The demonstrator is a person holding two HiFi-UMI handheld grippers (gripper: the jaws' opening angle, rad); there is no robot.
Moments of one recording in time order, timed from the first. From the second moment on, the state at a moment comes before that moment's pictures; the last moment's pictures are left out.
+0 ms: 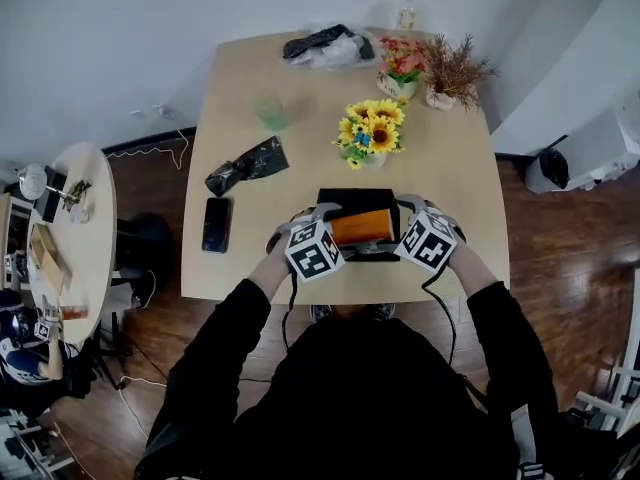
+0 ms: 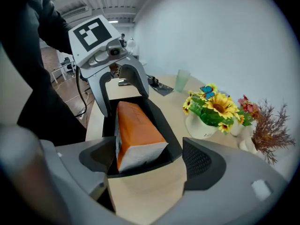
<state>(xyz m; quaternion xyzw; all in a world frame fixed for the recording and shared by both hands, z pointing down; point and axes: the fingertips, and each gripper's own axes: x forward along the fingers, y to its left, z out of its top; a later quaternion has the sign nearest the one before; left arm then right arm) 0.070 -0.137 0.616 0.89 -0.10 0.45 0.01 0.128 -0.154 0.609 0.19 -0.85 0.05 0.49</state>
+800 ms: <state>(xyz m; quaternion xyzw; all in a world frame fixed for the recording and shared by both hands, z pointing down) 0.080 -0.141 0.632 0.87 -0.10 0.47 -0.04 0.107 -0.138 0.591 0.14 -0.83 -0.20 0.50</state>
